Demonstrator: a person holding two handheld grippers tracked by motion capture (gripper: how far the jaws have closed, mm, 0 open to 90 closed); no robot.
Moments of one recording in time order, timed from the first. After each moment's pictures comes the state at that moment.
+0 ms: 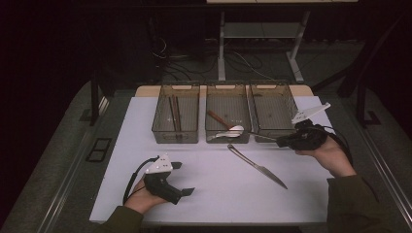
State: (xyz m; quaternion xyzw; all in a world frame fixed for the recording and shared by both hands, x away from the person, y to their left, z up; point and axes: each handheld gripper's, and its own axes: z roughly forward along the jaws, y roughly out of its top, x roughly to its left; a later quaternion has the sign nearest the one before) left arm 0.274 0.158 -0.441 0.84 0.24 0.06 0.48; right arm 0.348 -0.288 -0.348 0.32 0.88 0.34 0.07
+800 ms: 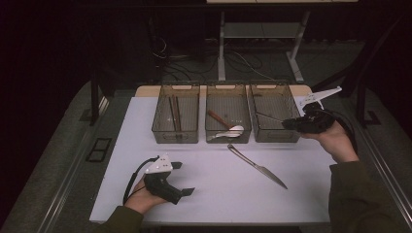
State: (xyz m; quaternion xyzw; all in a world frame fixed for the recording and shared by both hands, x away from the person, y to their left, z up) left arm 0.274 0.158 -0.440 0.84 0.24 0.05 0.48; right arm 0.378 -0.306 -0.324 0.37 0.85 0.36 0.11
